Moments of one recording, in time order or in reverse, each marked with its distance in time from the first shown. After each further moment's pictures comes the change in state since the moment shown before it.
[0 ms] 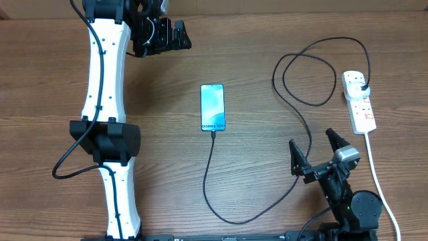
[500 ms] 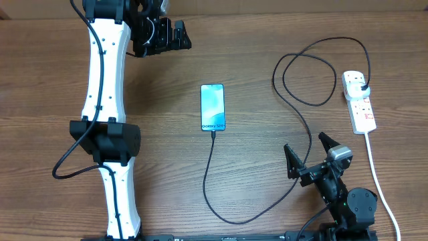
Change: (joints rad) left arm 0.000 0.000 0.000 0.000 0.000 0.000; right arm 0.004 0.000 -0.021 -0.051 -0.038 0.003
